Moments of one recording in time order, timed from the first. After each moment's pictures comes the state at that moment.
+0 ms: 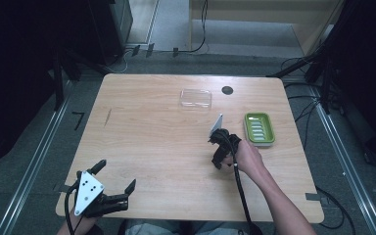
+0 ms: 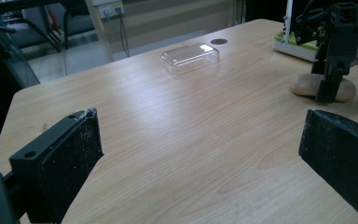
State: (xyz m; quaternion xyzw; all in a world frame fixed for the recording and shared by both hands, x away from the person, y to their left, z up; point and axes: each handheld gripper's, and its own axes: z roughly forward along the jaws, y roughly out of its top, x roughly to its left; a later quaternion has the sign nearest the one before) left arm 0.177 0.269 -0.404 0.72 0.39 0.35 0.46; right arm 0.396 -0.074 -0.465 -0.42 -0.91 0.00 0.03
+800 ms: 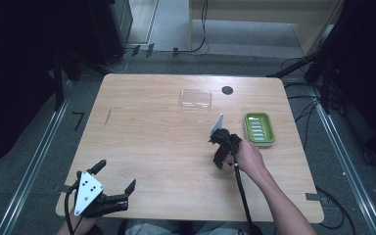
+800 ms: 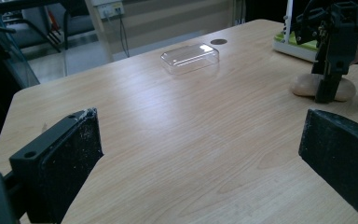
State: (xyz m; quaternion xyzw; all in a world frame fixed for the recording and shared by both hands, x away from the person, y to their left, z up) left arm 0.176 0.269 -0.404 0.72 0.39 0.35 0.46; right arm 0.396 -0.075 -0.464 -0.42 -0.91 0.01 0.02
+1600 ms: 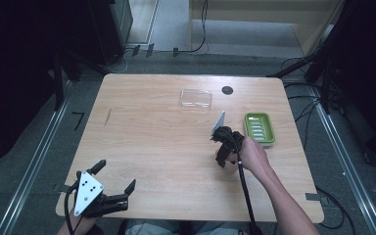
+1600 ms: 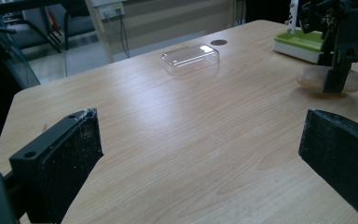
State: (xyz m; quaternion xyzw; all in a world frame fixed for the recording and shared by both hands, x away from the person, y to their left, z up) left arm 0.176 0.269 -0.403 0.72 0.39 0.35 0.46; right arm 0.394 -0.080 -0.447 -0.41 -0.91 0.01 0.03
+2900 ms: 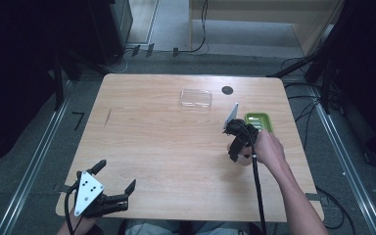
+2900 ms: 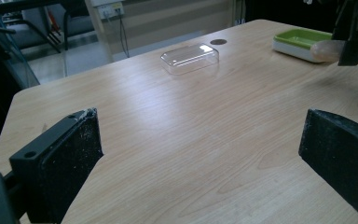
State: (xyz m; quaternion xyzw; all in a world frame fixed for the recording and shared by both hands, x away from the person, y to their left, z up) left arm 0.176 0.269 -0.404 0.72 0.39 0.35 0.46; right arm 0.400 -0.115 -0.417 -0.41 -0.91 0.01 0.02
